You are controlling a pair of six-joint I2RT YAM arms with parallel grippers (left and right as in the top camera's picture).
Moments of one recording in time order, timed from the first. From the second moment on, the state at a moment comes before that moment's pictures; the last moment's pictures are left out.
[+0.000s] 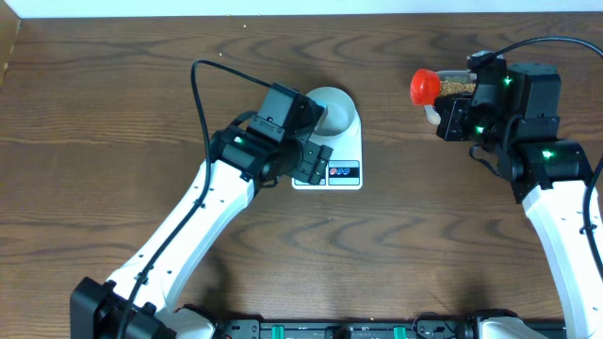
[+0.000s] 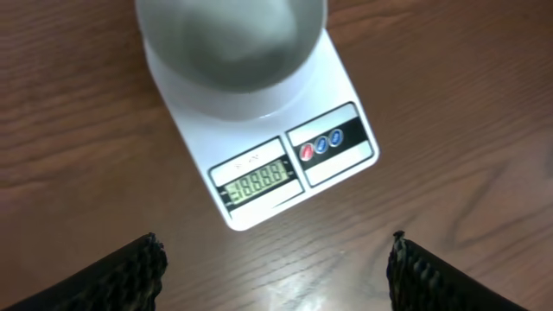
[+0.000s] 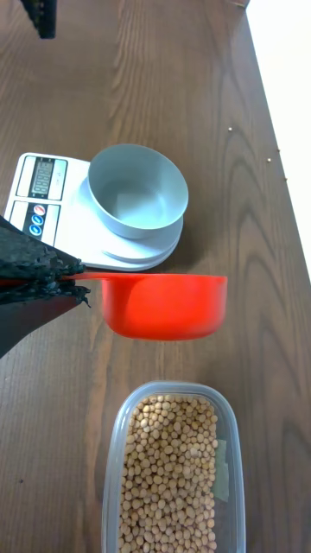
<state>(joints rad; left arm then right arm) -0.50 1.51 1.27 -0.83 0.12 -0.06 0.07 1.32 1.16 -0.55 -0.32 0.22</state>
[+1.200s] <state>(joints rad) -0.43 1.51 1.27 -0.85 0.13 0.22 0.07 1.32 1.16 -0.54 -0.32 0.10</state>
